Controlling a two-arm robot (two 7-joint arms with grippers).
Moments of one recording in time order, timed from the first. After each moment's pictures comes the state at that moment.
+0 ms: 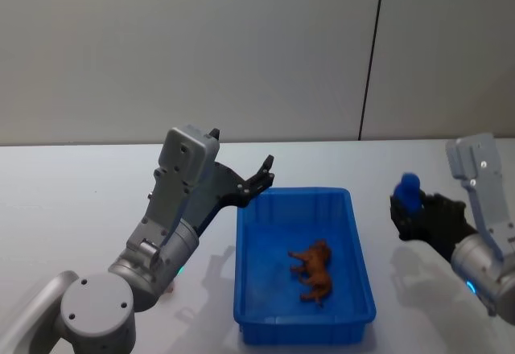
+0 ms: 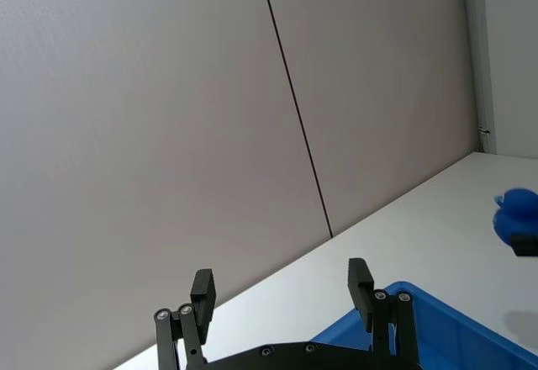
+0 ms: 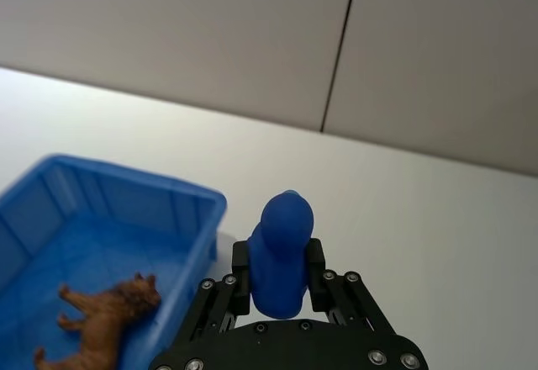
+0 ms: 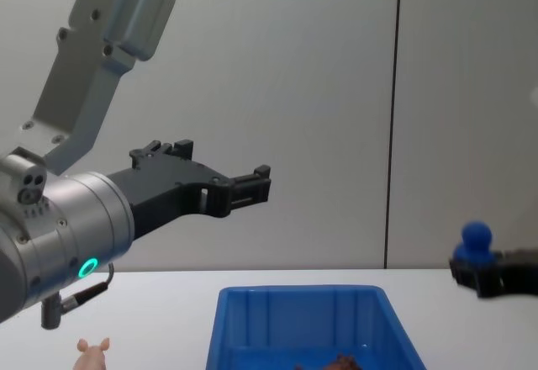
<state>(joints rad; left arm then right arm) -0.24 0.38 0.45 -1.63 -0.20 0.01 -0.01 0.13 0.19 -0.22 -1.64 0.10 0.43 0.09</state>
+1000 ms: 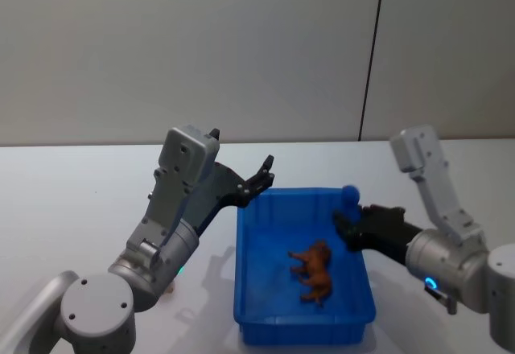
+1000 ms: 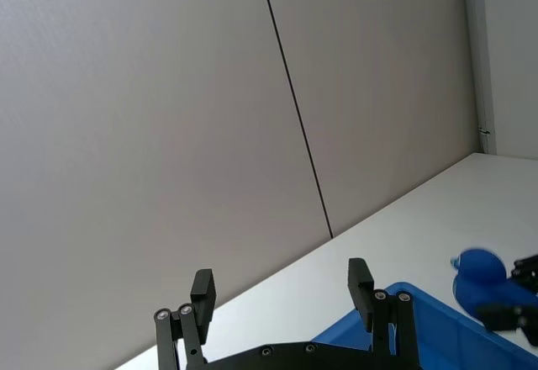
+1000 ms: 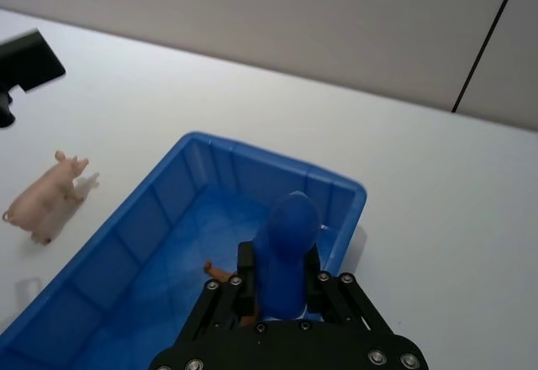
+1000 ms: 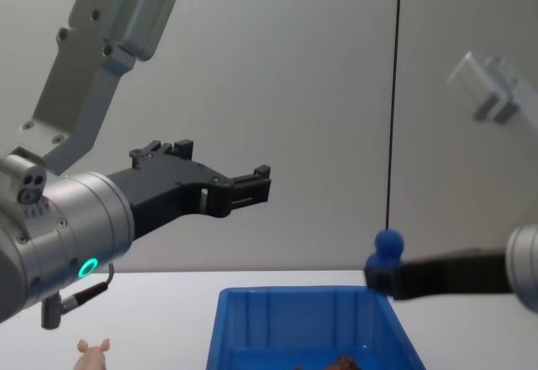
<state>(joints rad) -0.24 0.38 0.45 -1.63 -0.20 0.01 -0.01 0.19 0.14 -0.27 -1.64 0.12 0.59 0.27</state>
